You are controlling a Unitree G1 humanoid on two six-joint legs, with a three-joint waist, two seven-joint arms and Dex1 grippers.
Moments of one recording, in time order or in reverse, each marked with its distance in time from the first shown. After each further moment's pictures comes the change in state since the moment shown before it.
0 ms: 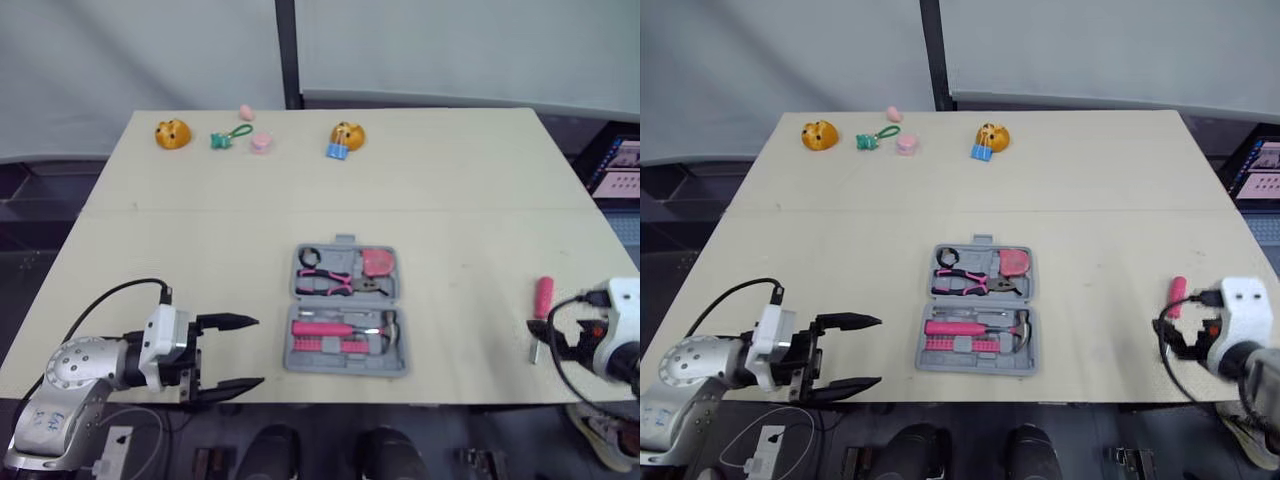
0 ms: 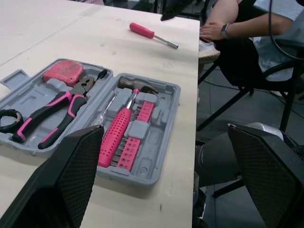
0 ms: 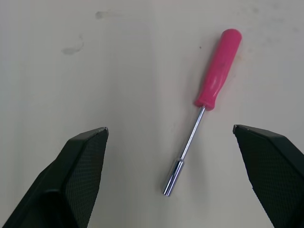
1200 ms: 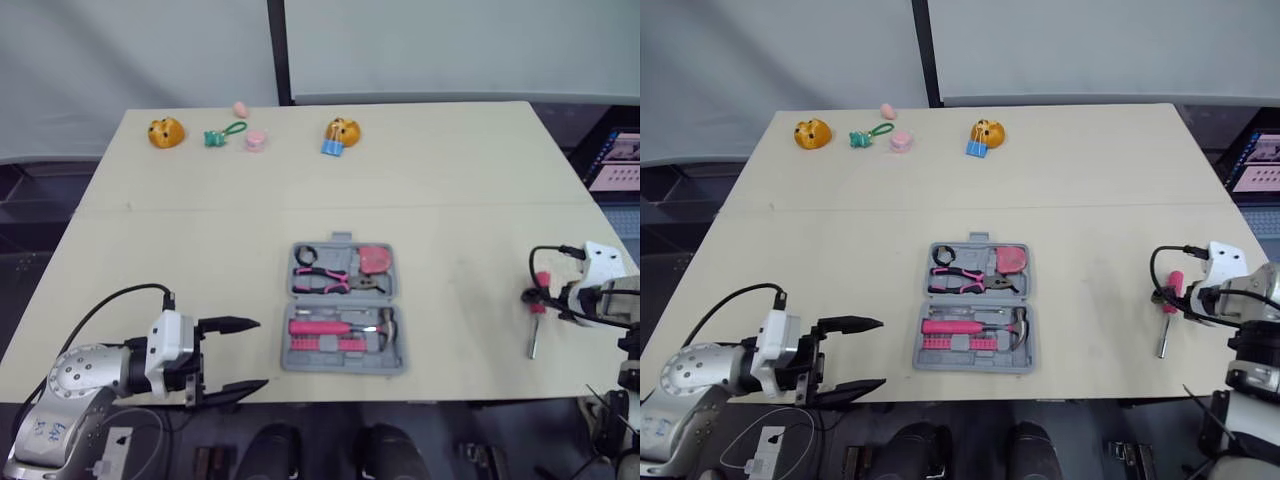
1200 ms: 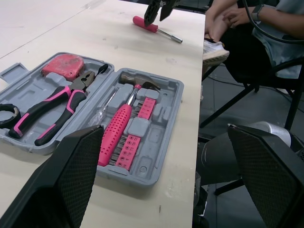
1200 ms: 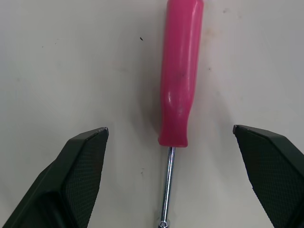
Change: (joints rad) left arm 0.053 -0.001 -0.006 -0.054 0.016 -0.005 0.069; right arm -0.596 0.010 0.256 0.795 -0.274 0.033 -0.081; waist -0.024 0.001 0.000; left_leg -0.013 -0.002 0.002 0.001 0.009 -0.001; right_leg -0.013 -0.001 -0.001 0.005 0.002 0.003
